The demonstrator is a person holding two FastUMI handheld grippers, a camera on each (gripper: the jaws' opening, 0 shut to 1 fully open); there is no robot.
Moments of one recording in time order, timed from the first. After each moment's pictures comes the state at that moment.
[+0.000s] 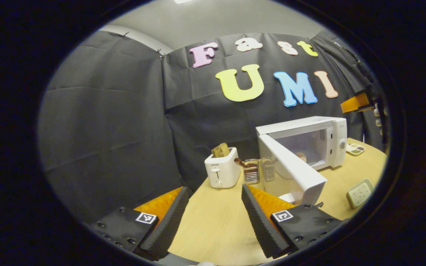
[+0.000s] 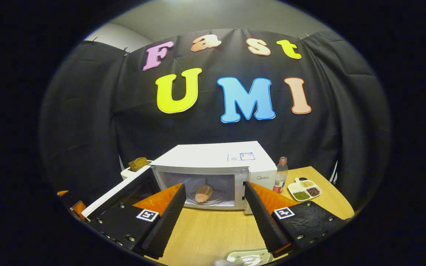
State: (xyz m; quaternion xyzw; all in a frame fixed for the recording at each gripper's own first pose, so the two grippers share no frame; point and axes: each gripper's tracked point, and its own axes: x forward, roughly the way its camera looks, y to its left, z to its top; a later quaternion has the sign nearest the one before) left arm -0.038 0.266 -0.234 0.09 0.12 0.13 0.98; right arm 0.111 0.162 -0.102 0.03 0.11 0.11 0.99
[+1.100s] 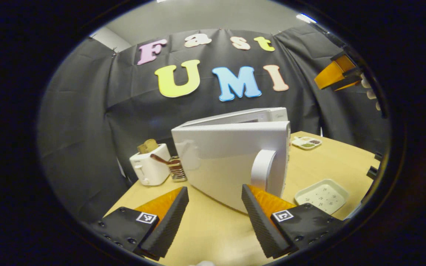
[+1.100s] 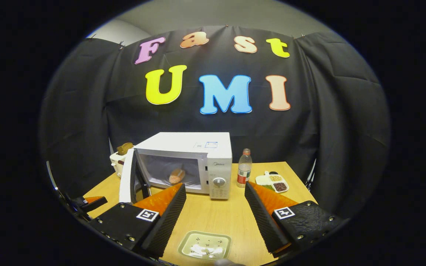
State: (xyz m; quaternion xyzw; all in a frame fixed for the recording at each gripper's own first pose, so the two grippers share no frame) left arm 0.020 0.023 -0.285 0.08 0.14 -0.07 0.98; right arm 0.059 0.037 -0.108 0.00 0.15 0.06 0.99
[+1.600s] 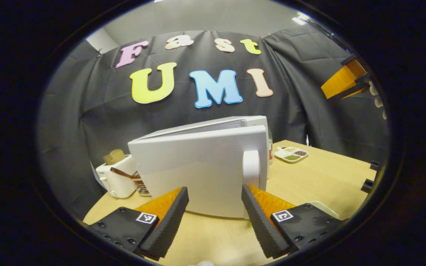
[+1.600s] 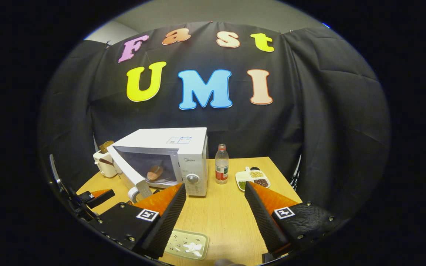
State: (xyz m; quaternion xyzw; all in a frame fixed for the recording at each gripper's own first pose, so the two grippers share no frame) left arm 0.087 -0.075 -0.290 0.07 0.12 -0.13 0.98; right arm 0.073 -0.030 -0.116 0.01 0.17 0.01 0.99
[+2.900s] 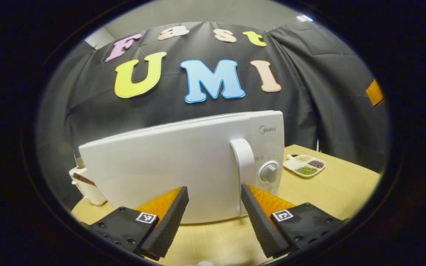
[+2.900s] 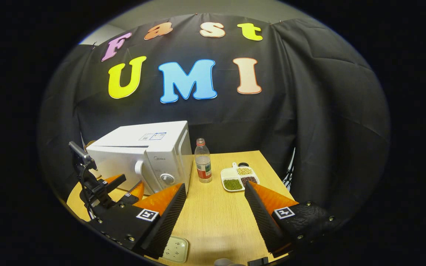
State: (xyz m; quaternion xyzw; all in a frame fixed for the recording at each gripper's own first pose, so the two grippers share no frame) left arm 0.230 -0.150 -0.328 0.05 0.12 -0.11 0.98; right arm 0.120 -0.085 -0.150 0.02 0.19 -0.01 0.98
